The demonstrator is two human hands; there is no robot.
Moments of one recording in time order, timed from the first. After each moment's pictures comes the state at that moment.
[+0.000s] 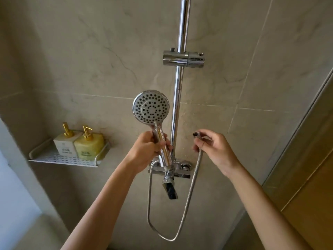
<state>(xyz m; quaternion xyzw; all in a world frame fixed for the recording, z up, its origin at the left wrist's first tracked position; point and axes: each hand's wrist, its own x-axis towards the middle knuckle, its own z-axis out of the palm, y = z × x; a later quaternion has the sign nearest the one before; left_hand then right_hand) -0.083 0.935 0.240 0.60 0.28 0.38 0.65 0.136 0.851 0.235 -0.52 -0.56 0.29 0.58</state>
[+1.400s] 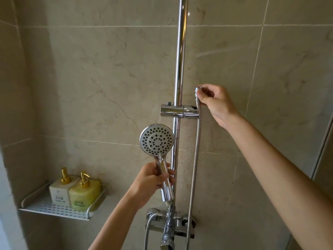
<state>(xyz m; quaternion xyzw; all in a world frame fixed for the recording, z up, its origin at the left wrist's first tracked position) -0.051 0.967 0.272 0.62 0.26 0.42 0.61 0.173 0.965 0.462 -0.43 -0.62 0.12 0.64</state>
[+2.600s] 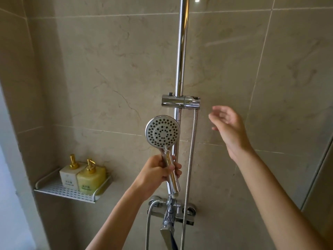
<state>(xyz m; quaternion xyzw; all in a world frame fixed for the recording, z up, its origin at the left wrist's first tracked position) -0.039 0.952 0.266 0.60 0.24 0.42 0.64 0.189 0.925 0.368 -0.44 -0.54 0.15 0.70</state>
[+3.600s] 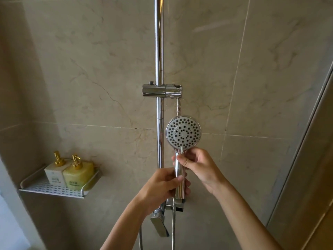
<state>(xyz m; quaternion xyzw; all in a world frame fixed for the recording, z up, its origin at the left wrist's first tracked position) 0.003 0.904 0.235 0.60 0.22 0.31 0.70 0.167 0.881 0.262 -0.46 -0.55 0.38 0.58</state>
